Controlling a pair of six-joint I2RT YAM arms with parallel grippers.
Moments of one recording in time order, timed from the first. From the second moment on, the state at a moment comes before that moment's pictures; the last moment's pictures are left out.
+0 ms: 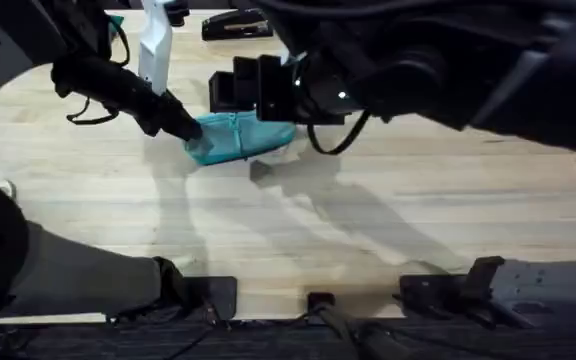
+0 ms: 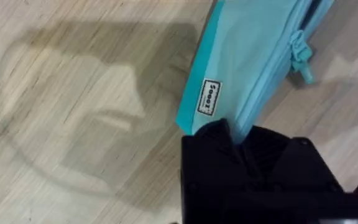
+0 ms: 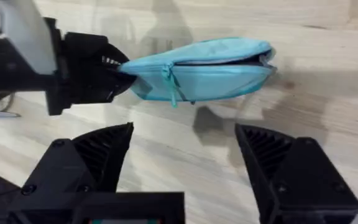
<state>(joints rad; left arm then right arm) 0.24 1.64 1.16 -1.05 0.50 1.03 0.91 1.54 1.39 -0.75 0.13 0.82</state>
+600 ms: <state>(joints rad) 0.24 1.64 1.16 -1.05 0.50 1.03 0.92 1.70 1.39 -0.60 0.07 0.83</state>
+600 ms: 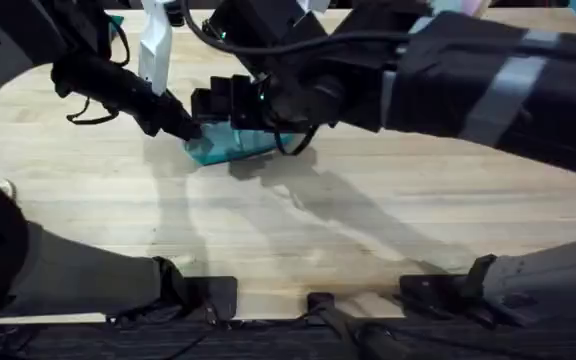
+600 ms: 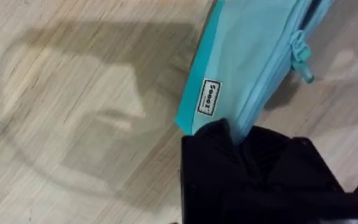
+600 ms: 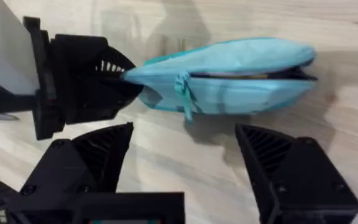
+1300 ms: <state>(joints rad) 0.24 1.64 1.16 -1.04 0.50 1.03 0.92 1.85 1.39 -0.45 0.09 0.83</state>
